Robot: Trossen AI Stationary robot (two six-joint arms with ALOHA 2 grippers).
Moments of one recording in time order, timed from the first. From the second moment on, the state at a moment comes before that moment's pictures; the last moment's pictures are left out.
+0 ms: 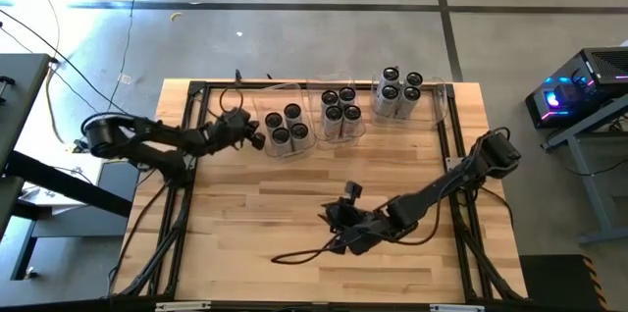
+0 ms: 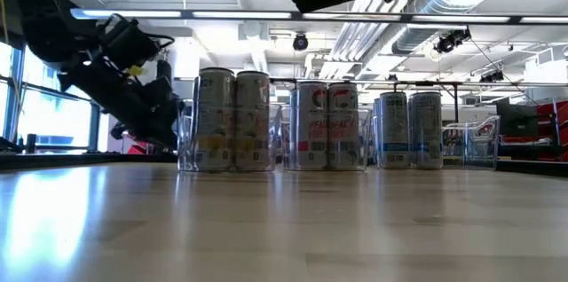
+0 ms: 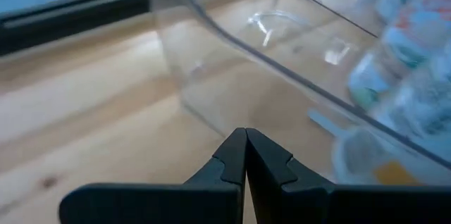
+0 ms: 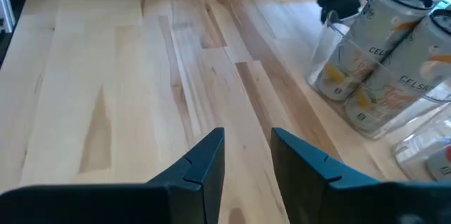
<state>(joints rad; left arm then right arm) 0.51 1.35 0.21 0.53 -0.31 -0.31 0.53 1.77 1.26 -0.24 0.72 0.42</state>
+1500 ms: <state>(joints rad) 0.35 0.85 0.28 0.05 -0.25 -0.04 0.15 2.14 1.26 0.17 0.77 0.59</state>
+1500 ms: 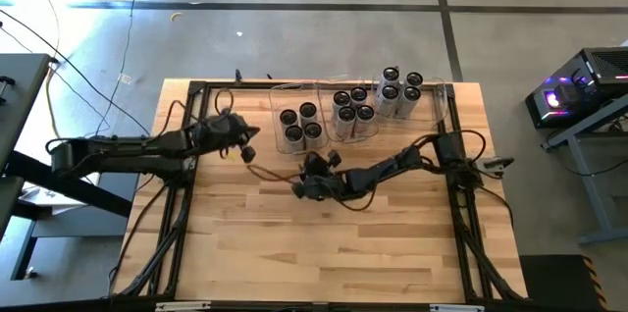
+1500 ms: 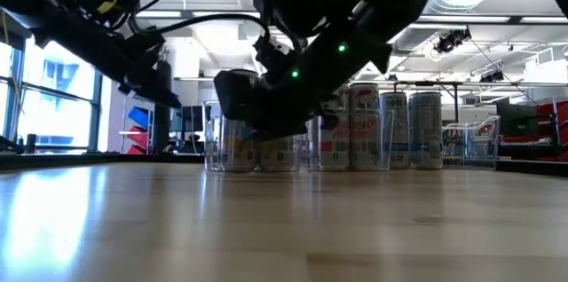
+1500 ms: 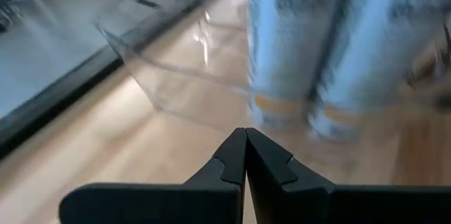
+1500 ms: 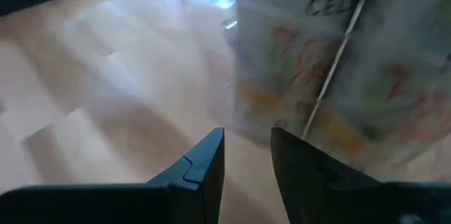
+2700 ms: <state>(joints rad) -0.25 0.75 0.24 -0.43 -0.64 -0.65 0.38 1.83 1.26 -1.04 0.71 1.02</state>
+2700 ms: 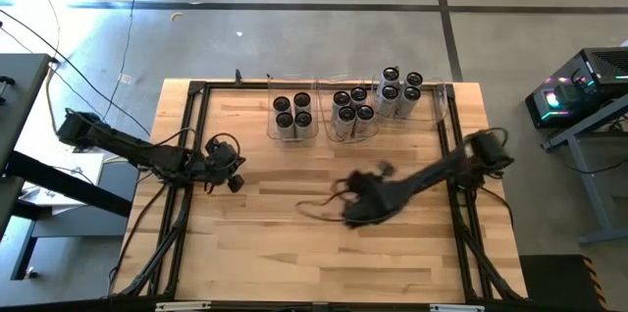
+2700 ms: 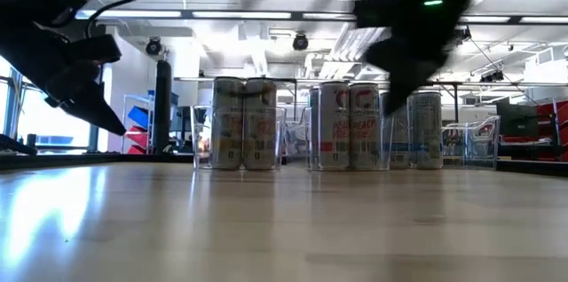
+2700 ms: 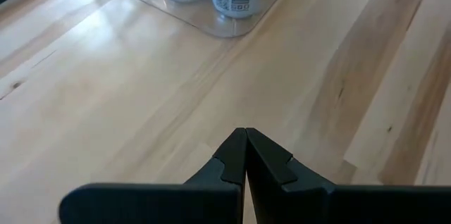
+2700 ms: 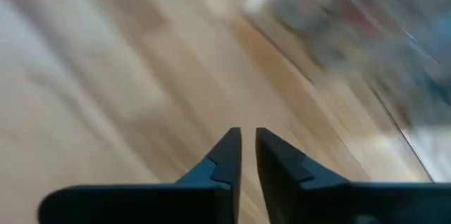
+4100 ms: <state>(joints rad) -0.30 0.75 0.24 -0.34 -0.76 -0.68 -0.06 1.64 0.55 0.28 0.63 0.68</state>
